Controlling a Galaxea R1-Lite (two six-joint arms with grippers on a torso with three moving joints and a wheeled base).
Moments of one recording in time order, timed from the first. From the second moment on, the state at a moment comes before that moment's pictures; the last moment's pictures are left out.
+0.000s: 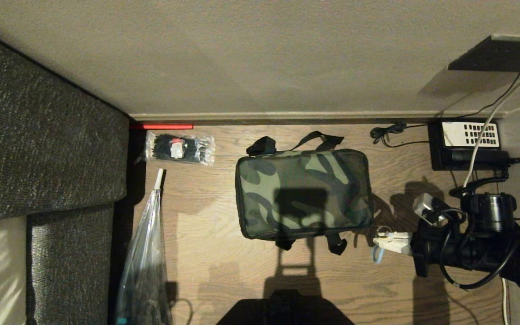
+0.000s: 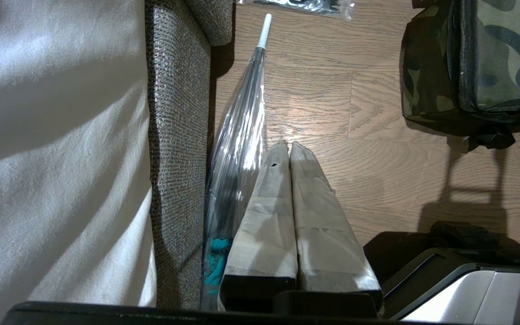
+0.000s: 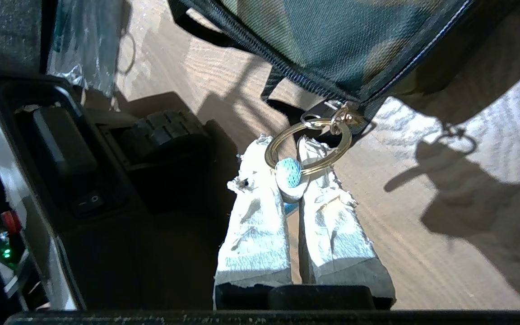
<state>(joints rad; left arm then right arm) 0.01 0.00 0.00 0.00 0.00 -0.01 0.00 1.93 -0.43 -0.88 0.81 -0.50</state>
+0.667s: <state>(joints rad) 0.01 0.00 0.00 0.00 0.00 -0.01 -0.09 1.99 -0.51 -0.92 0.81 -0.53</state>
